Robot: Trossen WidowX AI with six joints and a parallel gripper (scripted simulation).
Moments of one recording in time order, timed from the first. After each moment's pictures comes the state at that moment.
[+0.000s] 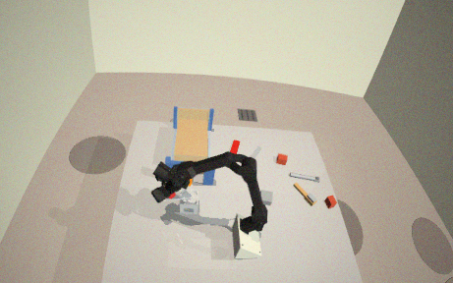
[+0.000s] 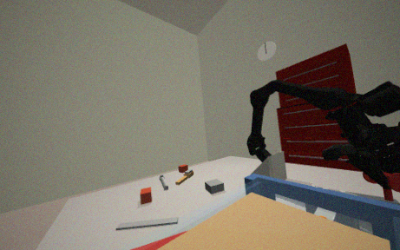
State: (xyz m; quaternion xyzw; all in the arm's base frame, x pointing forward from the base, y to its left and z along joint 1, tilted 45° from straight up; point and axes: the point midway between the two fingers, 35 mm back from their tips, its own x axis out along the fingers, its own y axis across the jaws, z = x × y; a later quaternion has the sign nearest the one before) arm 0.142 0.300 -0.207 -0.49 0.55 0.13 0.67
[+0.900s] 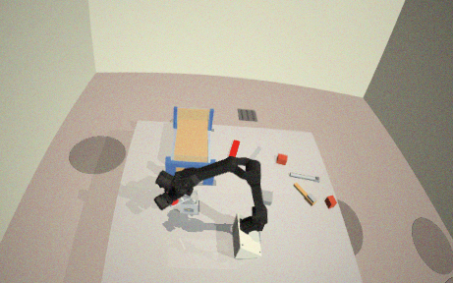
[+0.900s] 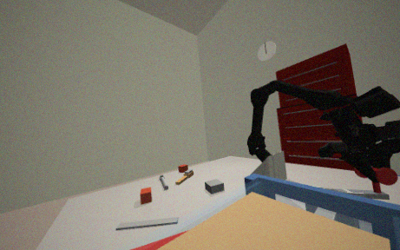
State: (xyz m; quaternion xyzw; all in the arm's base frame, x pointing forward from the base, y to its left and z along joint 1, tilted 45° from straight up) arm 0.105 0.286 -0.197 -0.49 0.55 0.13 0.66
